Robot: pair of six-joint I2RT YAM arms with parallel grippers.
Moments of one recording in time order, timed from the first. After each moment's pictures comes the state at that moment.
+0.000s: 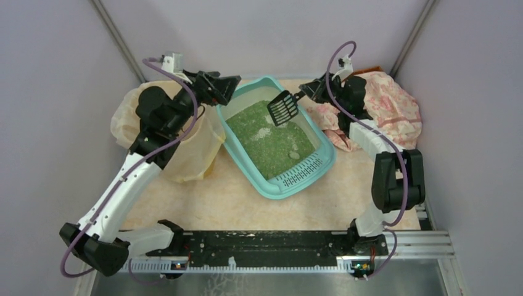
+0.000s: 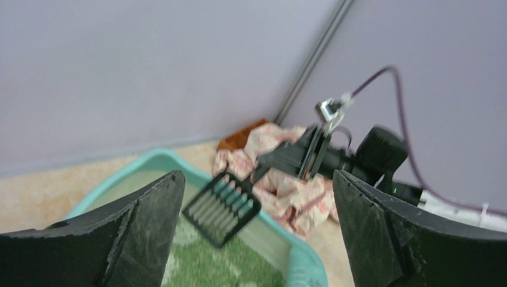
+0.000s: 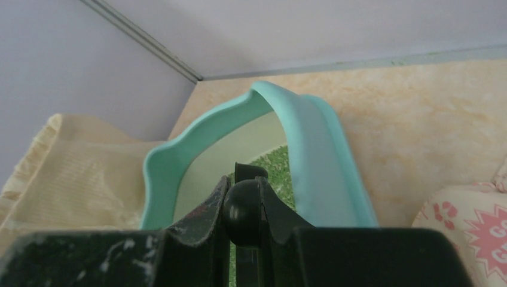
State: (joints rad) left arm -0.49 1.12 1.17 0.16 0.13 -0.45; right arm 0.14 1.62 1.12 0.51 -0.52 0.67
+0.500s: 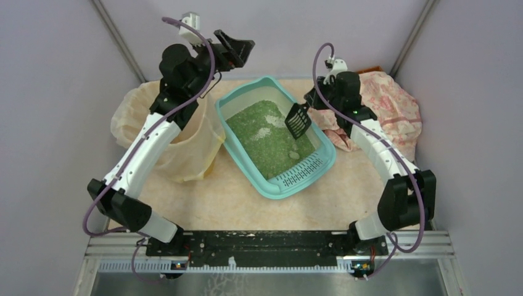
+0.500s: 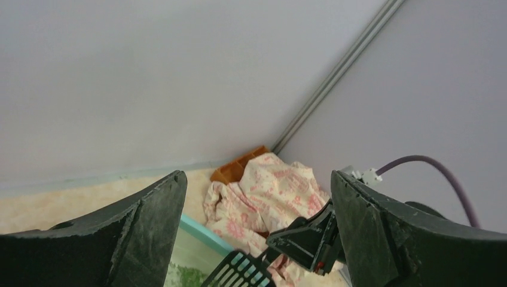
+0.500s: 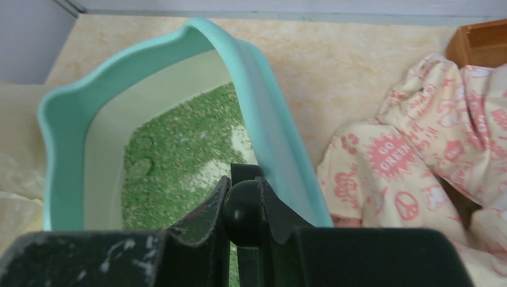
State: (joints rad) left arm -0.49 1.49 1.67 0.05 0.04 -0.54; right arm 0.25 1.48 1.25 -0.10 -0.23 0.29
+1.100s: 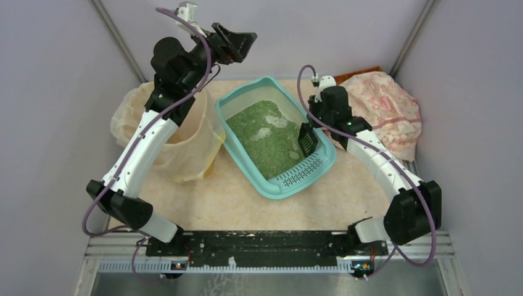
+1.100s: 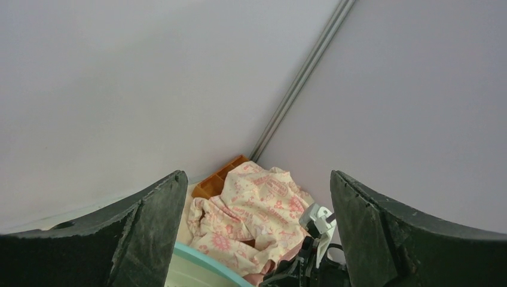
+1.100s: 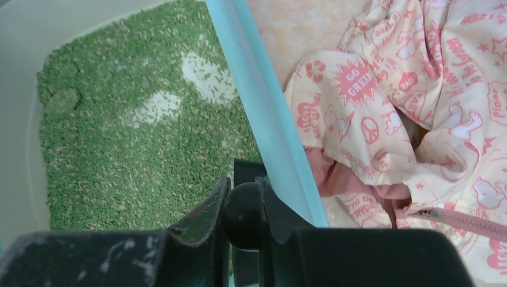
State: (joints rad) left arm -0.49 1.54 1.79 0.05 0.15 -0.52; right arm 0.35 1.37 1.17 -0.34 0.02 0.10
